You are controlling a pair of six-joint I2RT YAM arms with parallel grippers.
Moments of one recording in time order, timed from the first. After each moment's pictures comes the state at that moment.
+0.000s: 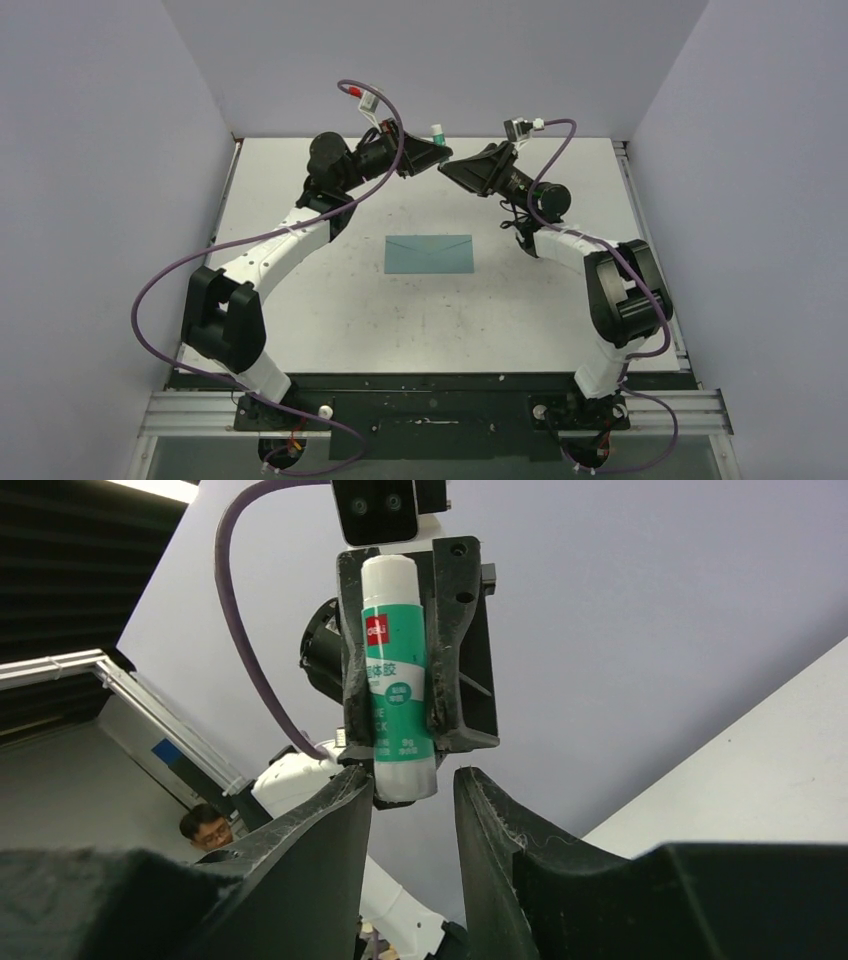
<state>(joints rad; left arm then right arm) -0.47 1.62 1.32 0.62 0.66 -0.97 0.34 1.75 1.03 1.48 -0.78 1.55</state>
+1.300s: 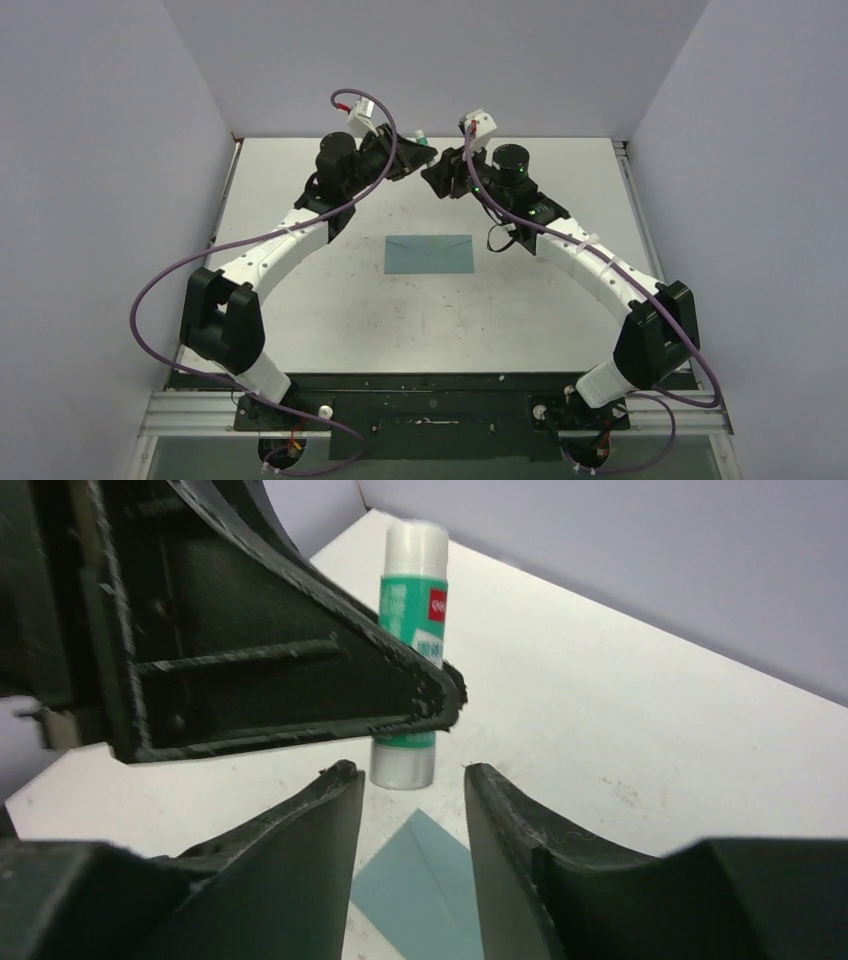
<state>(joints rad) -0.46 1.61 1.30 0.32 0.33 -0.91 0.57 1.52 1.28 0.13 -0.21 0.15</state>
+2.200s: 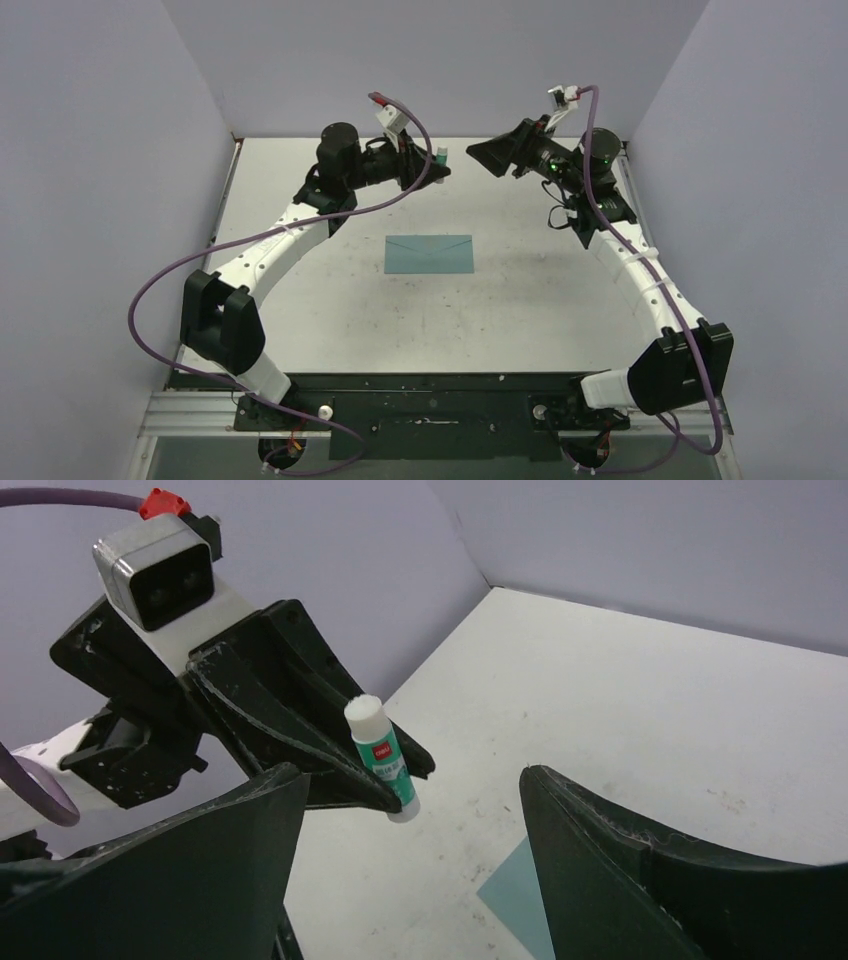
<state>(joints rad) -0.48 1.61 1.39 0.24 0.70 -0.32 0.23 1.34 1.23 0.18 -0.67 0.60</state>
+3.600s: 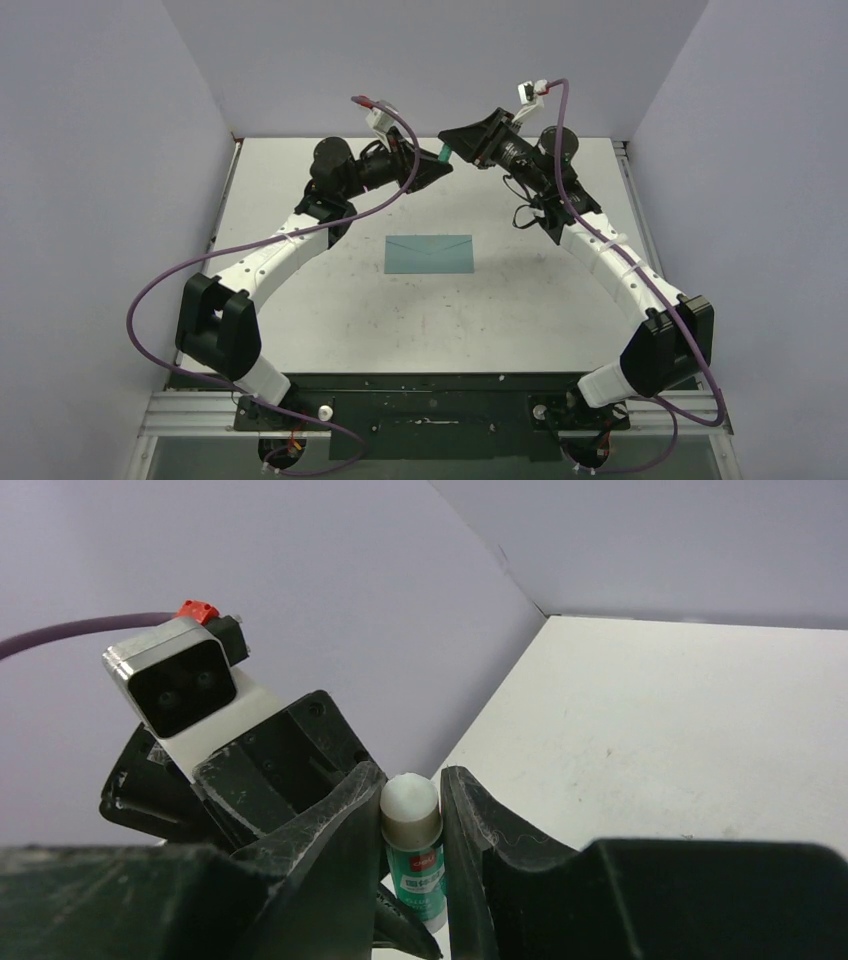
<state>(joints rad) -0.49 1.58 1.27 0.52 0.68 -0.58 0.41 1.46 1.32 0.28 -0.45 0.80</state>
